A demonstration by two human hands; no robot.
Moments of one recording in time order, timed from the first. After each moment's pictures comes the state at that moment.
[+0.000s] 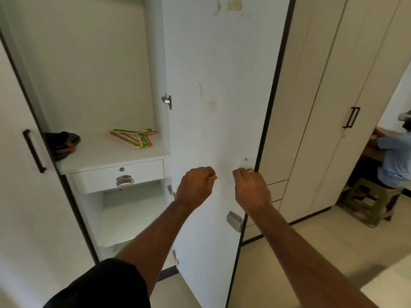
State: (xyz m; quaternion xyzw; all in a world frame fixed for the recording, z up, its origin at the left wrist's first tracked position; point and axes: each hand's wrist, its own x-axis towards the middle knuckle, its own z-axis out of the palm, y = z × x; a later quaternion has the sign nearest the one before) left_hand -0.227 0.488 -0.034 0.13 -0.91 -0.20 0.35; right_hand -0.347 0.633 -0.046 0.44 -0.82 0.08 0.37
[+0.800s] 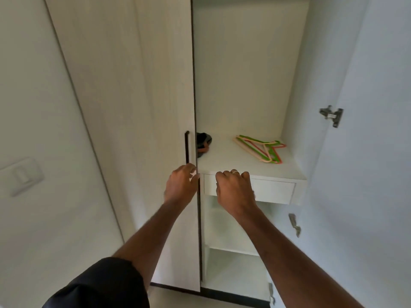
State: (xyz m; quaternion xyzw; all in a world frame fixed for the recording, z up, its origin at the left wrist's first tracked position) left_hand 0.037 0.175 -0.043 0.48 -0.77 -0.11 0.42; right_hand -0.114 0.251 -0.038 0.65 -0.69 0.18 0.26
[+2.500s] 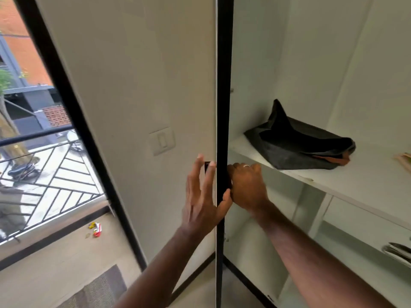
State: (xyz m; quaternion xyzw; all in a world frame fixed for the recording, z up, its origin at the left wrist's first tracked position) left_hand 0.238 0.184 -0.085 0.49 -0.66 0.24 0.52; right_hand 0.113 0.092 -0.062 0.85 -0.42 0.26 0.17
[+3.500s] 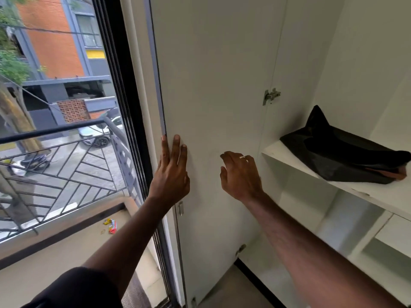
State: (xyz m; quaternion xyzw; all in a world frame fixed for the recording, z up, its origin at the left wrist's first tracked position) left_hand 0.490 0.190 -0.058 0.69 -0.63 0.32 0.18; right_hand 0.295 0.083 -0.068 0.85 -0.36 0.34 0.16
